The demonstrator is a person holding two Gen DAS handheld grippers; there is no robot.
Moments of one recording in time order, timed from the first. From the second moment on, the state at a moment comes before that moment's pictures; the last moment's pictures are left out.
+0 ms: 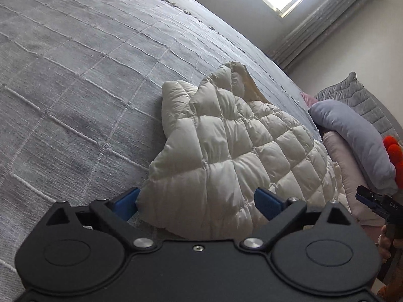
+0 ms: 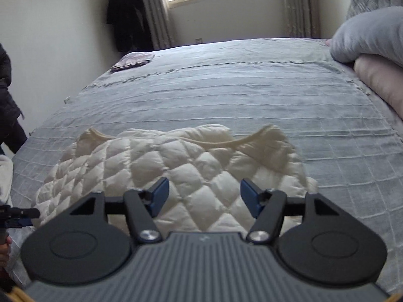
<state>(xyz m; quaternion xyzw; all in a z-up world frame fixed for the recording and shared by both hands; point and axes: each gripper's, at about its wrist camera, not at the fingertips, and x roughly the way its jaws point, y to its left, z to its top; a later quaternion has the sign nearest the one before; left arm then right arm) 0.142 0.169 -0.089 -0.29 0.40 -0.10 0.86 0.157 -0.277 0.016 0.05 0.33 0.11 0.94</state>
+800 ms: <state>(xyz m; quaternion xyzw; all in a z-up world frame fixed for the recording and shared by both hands) 0.150 0.074 0.024 -0.24 0.25 -0.25 0.90 0.206 -0.197 -0.073 0.03 0.39 0.16 0.91</state>
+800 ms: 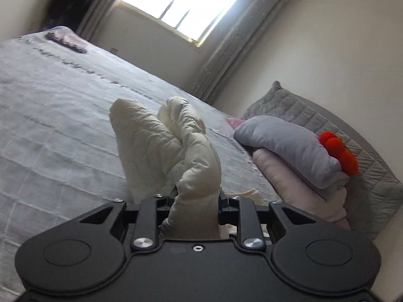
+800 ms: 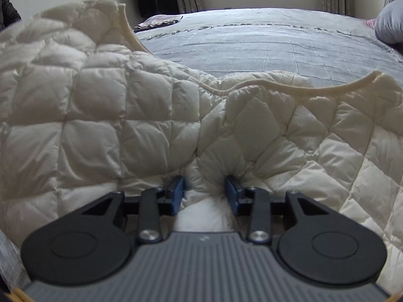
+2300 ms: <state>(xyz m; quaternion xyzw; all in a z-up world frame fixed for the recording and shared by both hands) 0.232 -0.108 0.002 0.01 0.34 -0.33 0.88 0.190 -0.418 -0.026 0.22 0.41 0.08 0.88</state>
